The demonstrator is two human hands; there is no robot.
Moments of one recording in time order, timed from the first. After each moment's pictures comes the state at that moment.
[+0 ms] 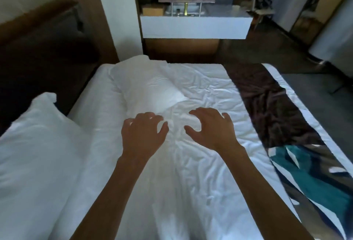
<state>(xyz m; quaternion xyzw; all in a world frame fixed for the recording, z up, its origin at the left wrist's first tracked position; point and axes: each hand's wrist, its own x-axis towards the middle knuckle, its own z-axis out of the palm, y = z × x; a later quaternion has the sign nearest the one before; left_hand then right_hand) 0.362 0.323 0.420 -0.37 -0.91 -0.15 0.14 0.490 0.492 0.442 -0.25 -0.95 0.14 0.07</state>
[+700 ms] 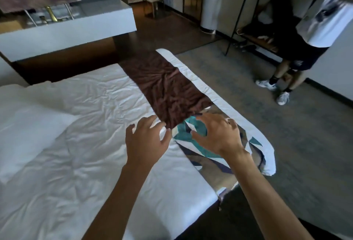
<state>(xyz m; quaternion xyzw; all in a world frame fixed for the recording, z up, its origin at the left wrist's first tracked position) 0.693 0.669 0.369 -0.58 -0.77 -0.23 0.14 0.893 0.751 0.413 -0.52 -0.84 0.13 0.11</state>
